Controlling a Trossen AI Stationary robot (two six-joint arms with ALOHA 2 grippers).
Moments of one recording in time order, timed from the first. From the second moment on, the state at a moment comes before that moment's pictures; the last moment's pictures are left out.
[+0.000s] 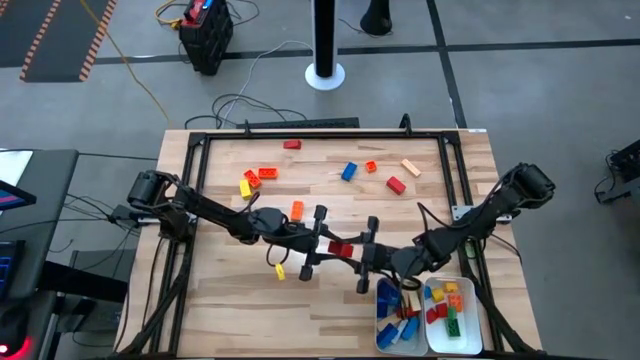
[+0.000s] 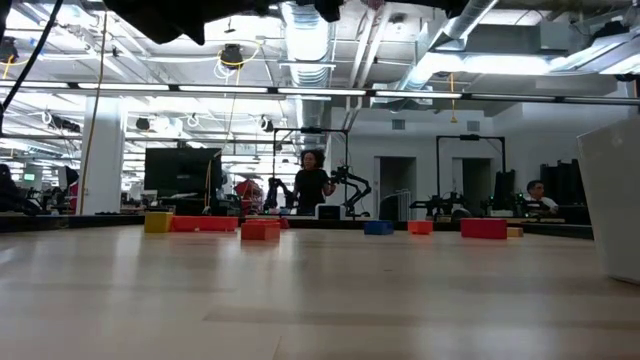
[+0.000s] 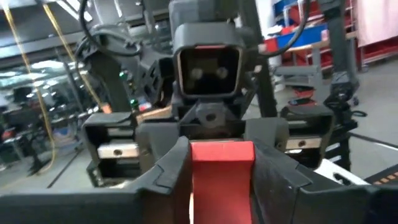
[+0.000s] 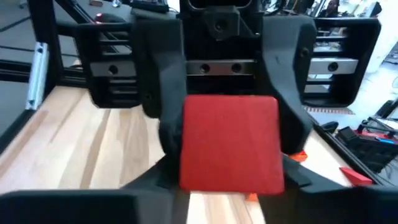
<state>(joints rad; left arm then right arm) -0.19 1.72 0.94 0.98 0.04 0.26 0.52 1.49 0.89 0.36 0.76 -0.03</state>
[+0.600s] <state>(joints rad) -0.17 1.54 0.94 0.41 -0.12 0.16 0.73 1.40 0.89 -0.28 0.75 0.57</state>
